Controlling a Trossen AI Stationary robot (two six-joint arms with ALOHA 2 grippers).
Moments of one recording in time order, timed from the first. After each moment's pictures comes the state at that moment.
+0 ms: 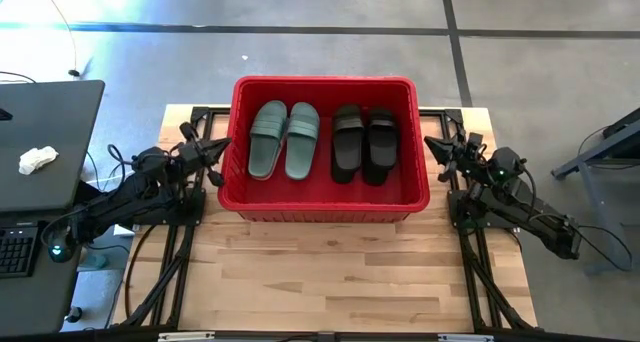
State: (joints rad) left arm 0.52 0.01 0.22 -0.09 -0.18 0.31; right arm -0.56 0.01 0.21 -0.03 -0.04 0.34
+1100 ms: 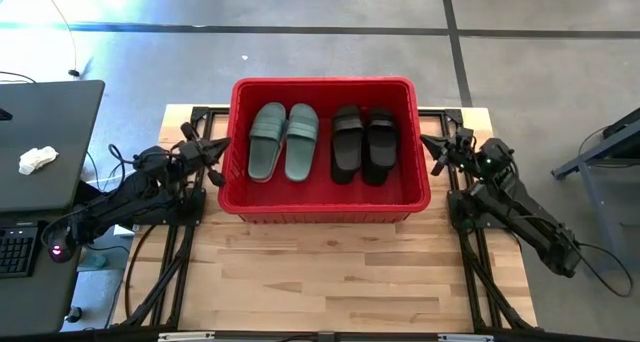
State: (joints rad) left arm 0.52 0.01 0.22 -0.13 -0.16 0.24; right arm -0.82 0.12 0.21 -0.13 -0.24 0.31
